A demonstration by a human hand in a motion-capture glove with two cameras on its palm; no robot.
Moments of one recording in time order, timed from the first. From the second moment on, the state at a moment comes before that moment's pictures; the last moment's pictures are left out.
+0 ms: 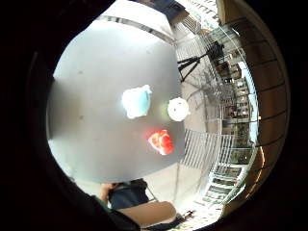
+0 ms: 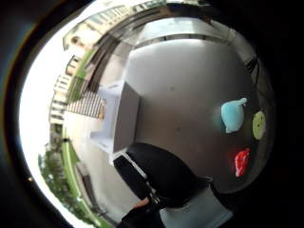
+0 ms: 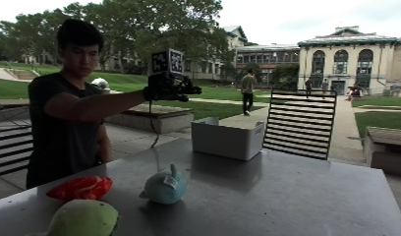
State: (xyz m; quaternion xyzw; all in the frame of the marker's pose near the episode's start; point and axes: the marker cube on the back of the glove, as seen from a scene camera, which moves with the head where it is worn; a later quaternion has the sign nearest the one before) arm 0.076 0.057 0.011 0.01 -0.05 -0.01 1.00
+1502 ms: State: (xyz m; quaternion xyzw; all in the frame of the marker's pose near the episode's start) arm 0.217 0.025 0.307 -0.15 -0.14 0.09 0.97
